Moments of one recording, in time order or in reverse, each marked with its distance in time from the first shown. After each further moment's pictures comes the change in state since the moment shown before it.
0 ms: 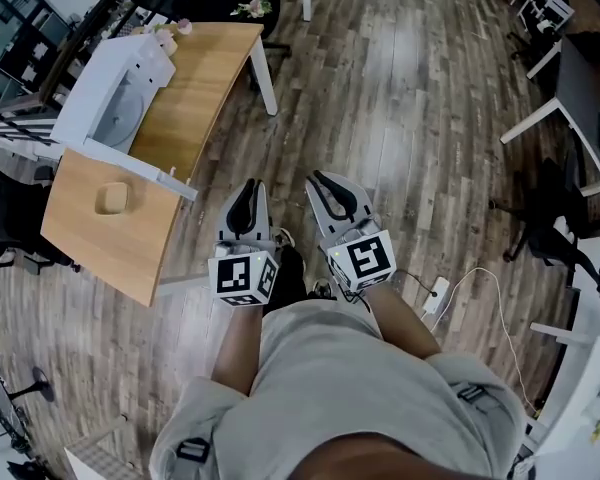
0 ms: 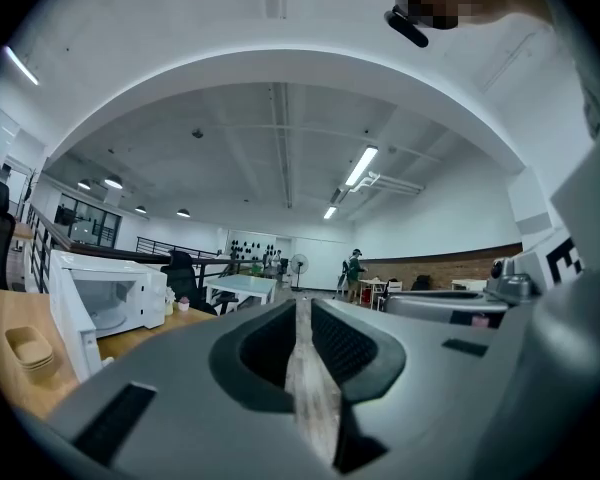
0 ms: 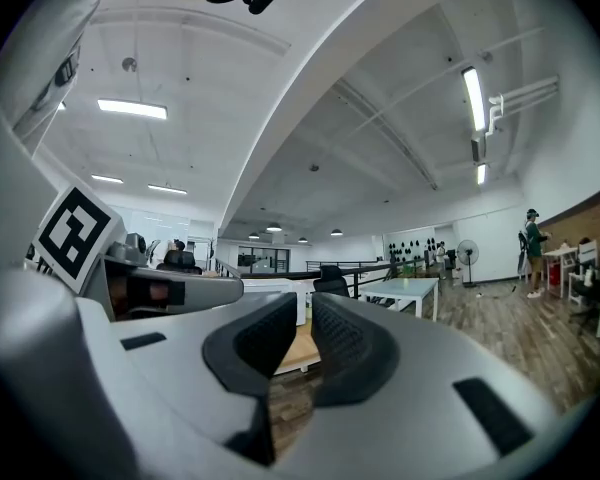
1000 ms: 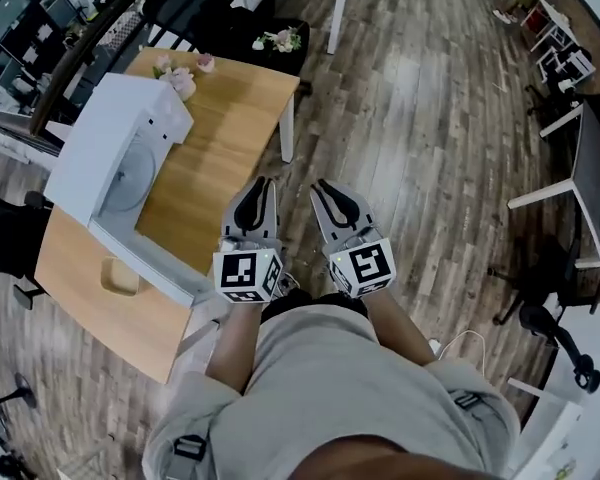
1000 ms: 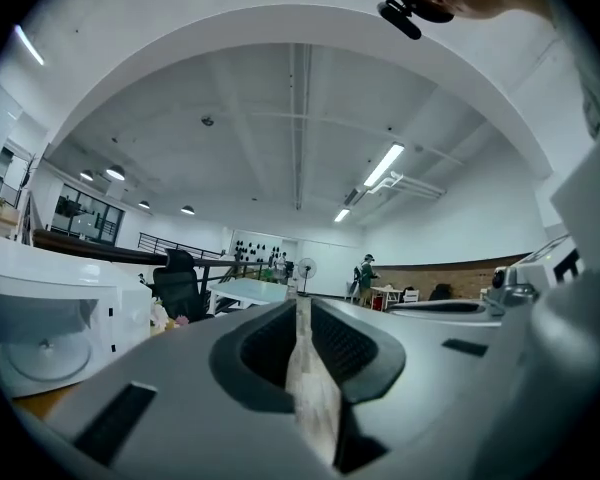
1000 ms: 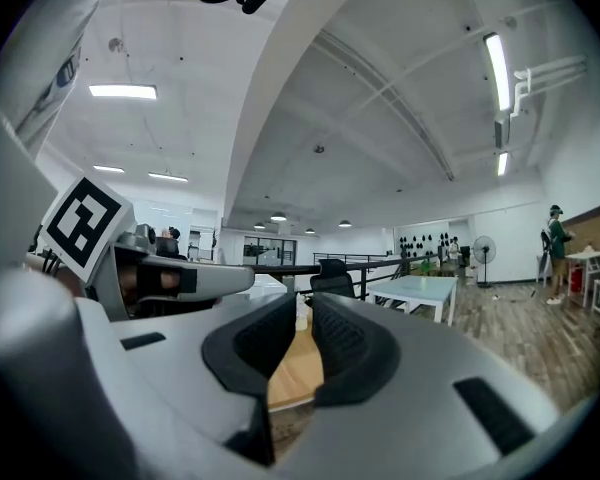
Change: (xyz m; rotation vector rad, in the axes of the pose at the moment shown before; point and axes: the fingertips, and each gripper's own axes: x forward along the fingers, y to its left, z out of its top) left arm 0.250 0.184 0.036 -0.038 -0.018 0.011; right arm 0.298 -0.088 -0.019 -0.023 0.054 0.056
